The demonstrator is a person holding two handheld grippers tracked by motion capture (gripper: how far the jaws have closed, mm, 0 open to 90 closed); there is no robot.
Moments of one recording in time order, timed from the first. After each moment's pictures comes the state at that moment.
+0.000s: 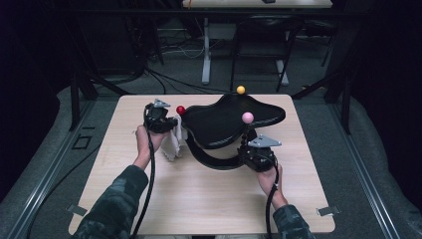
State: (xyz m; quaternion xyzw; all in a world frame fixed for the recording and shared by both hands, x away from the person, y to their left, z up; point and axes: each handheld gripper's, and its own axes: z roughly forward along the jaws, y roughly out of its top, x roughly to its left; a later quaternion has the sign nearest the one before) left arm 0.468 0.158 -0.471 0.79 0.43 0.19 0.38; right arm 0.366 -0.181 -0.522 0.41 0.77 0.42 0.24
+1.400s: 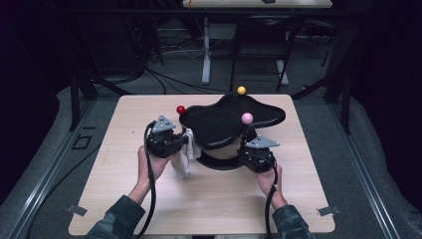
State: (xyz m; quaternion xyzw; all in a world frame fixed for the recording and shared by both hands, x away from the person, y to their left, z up) left arm 0.364 0.130 -0.436 0.80 0.36 0.18 0.45; right arm 0.363 -0.178 -0.520 0.41 0.78 0.41 0.24
